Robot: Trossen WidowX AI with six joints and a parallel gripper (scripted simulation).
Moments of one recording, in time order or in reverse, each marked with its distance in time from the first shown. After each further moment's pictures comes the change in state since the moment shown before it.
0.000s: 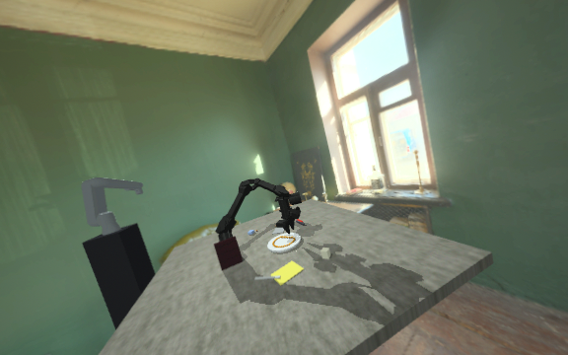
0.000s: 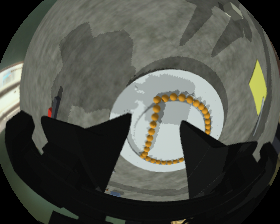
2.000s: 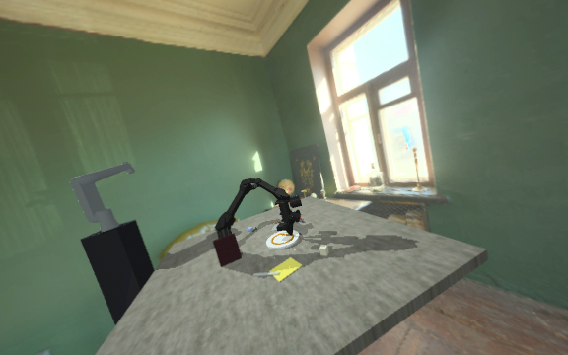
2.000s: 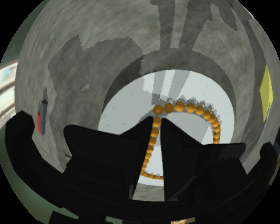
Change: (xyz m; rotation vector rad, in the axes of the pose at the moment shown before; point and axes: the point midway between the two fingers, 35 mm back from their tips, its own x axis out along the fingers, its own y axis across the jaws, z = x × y) arm 0.036 0.000 -0.001 -0.024 -0.004 -0.008
